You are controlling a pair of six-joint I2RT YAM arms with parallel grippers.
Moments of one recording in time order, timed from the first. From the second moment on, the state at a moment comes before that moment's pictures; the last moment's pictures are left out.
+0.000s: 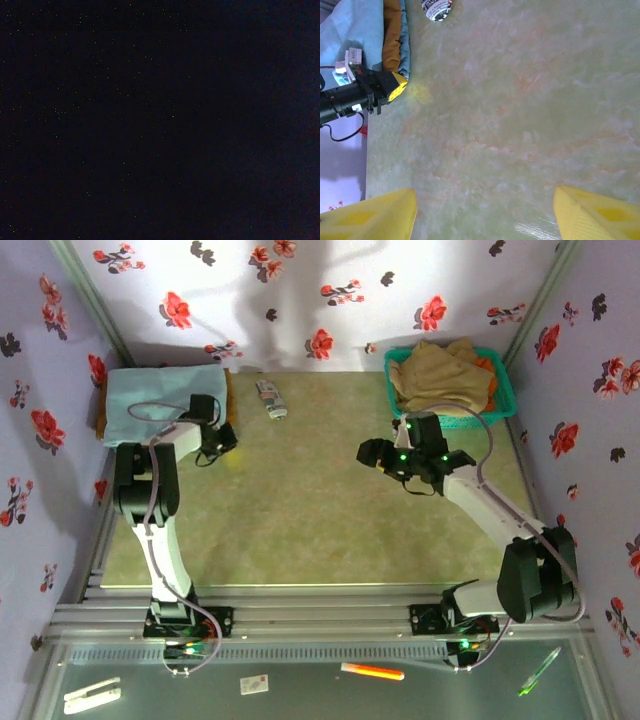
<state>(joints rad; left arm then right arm) -0.08 2.02 1.35 -0.36 0.15 -0.52 0.35 1.36 0.99 -0.39 -0.44 0.66</state>
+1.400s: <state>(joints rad) 0.27 2.28 1.79 -0.61 -0.08 -0.59 0.30 1.44 1.09 -0.41 -0.44 0.66</state>
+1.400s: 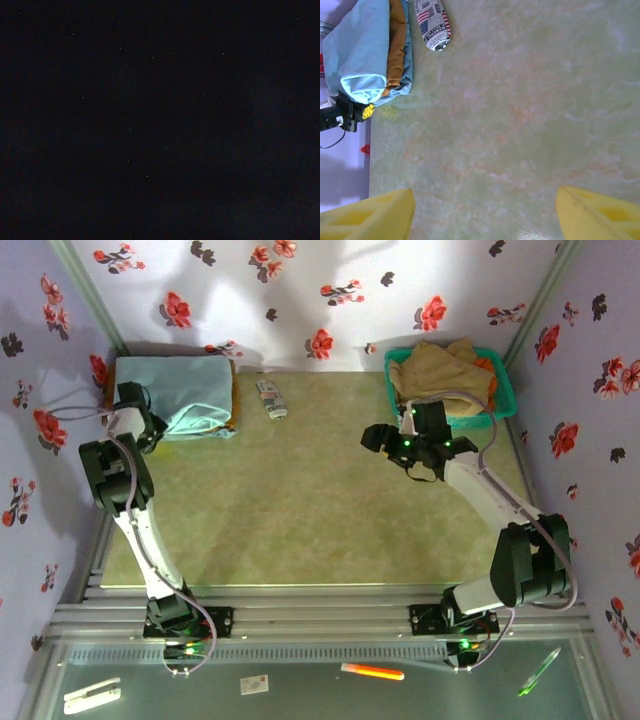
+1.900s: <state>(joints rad) 0.08 1.34 1.00 -0.39 -0.01 -0.60 0.30 1.24 1.11 -0.50 -0.39 0.58</state>
